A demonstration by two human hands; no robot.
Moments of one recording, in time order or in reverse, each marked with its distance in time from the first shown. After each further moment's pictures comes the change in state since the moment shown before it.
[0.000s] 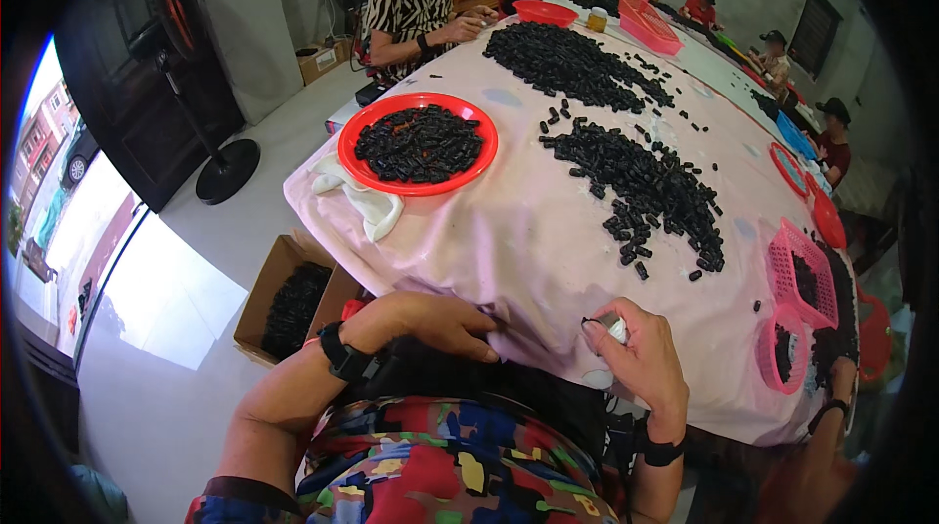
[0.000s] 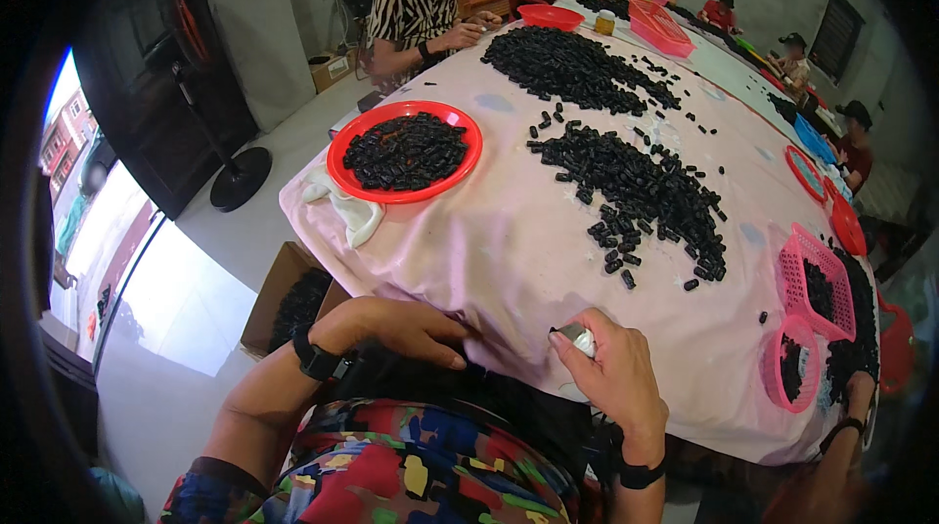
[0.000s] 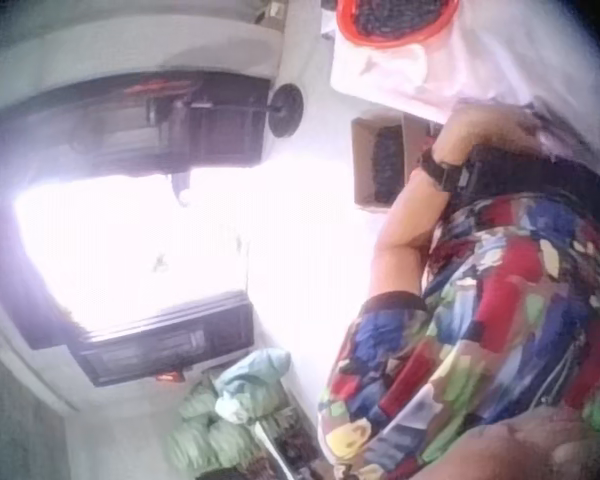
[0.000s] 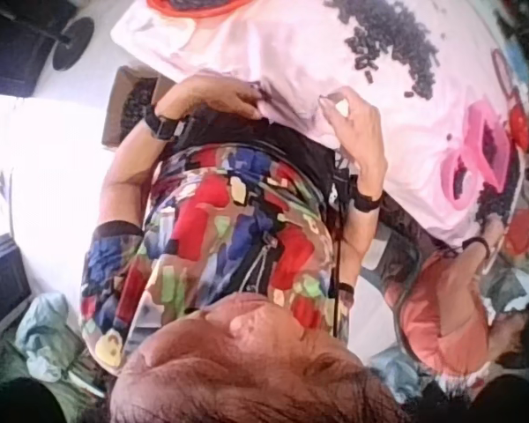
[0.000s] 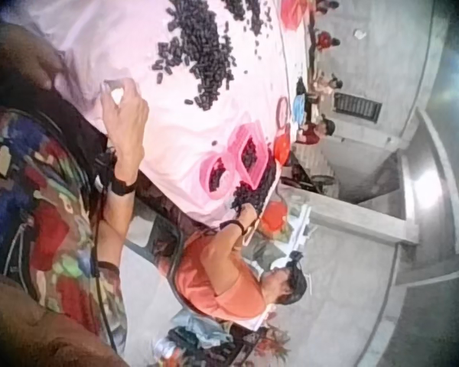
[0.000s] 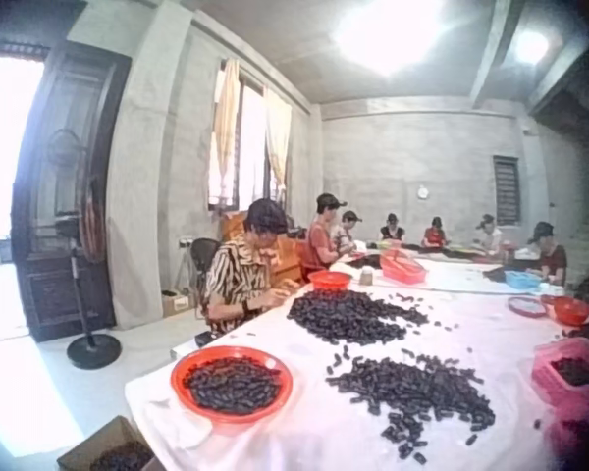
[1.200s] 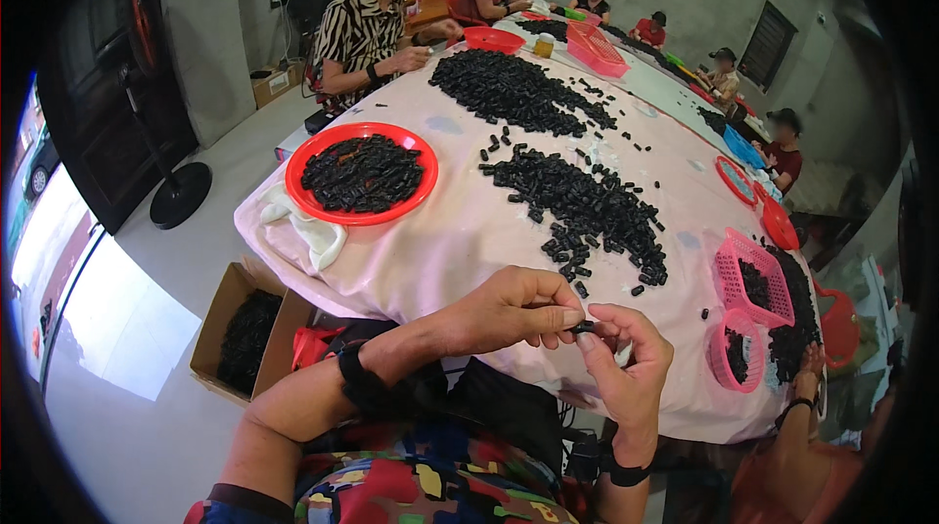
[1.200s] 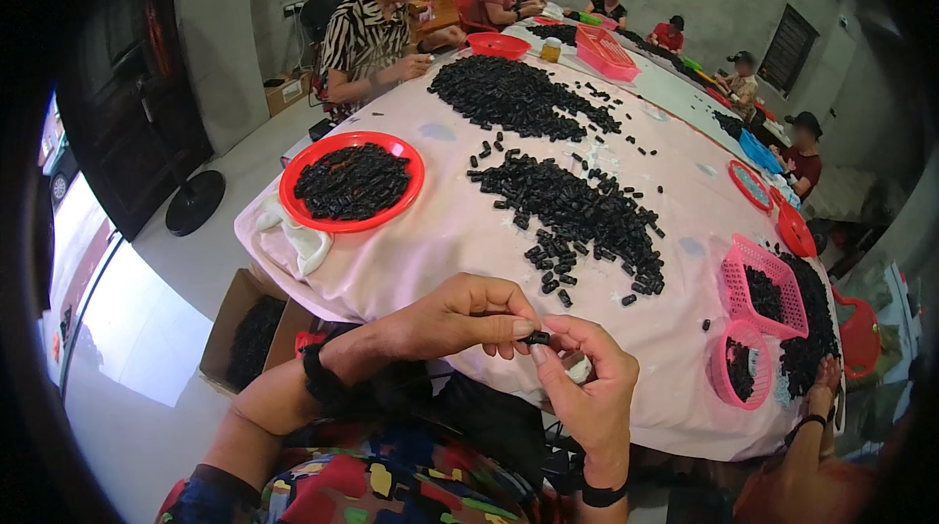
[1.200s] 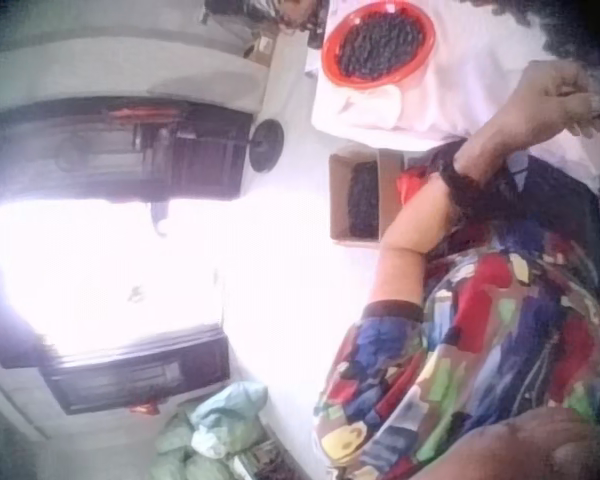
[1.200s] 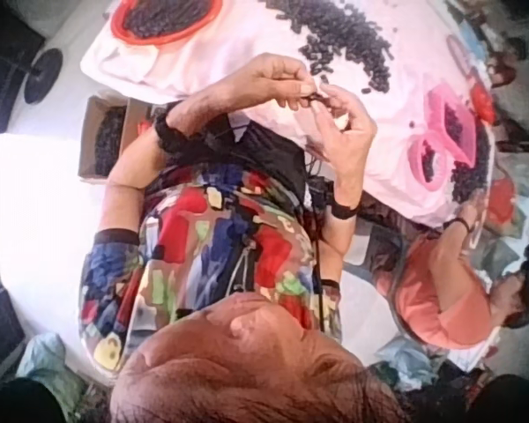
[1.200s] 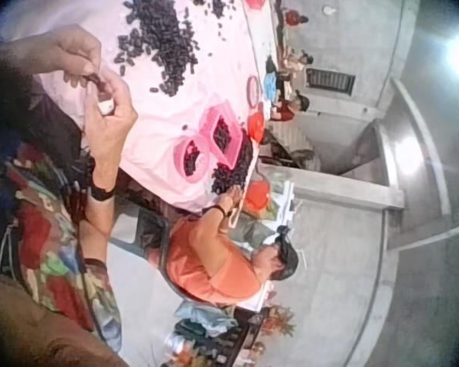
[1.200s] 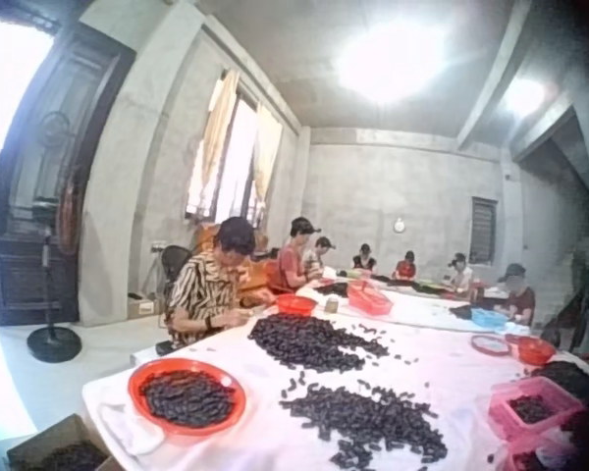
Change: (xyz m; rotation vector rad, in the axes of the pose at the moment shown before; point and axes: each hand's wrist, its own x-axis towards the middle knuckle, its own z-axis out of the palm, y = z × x) left_hand 0.070 0.098 -0.023 -0.700 0.312 0.287; right_hand -0.021 -0.033 -0.025 0.311 0.403 -0.203
